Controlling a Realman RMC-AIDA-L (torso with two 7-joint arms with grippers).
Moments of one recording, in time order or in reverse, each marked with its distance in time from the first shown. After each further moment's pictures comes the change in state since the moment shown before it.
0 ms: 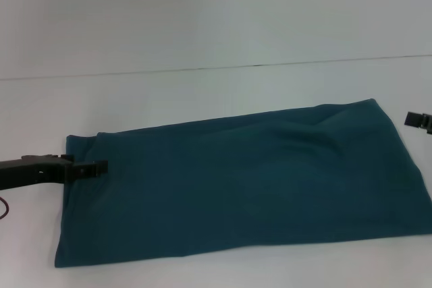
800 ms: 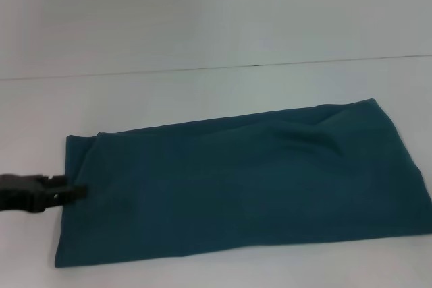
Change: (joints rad) left arm 0.057 0.017 -0.119 0.145 0.021 0.352 0.070; right arm -0.078 -0.066 -0.001 -0.015 -0.116 -0.089 0.071
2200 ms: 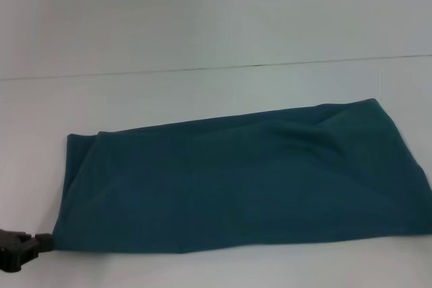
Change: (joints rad) left arm 0.123 -0.012 0.054 0.074 0.047 0.058 0.032; right arm -0.071 0.025 -0.152 0.013 -0.008 0.011 0.003
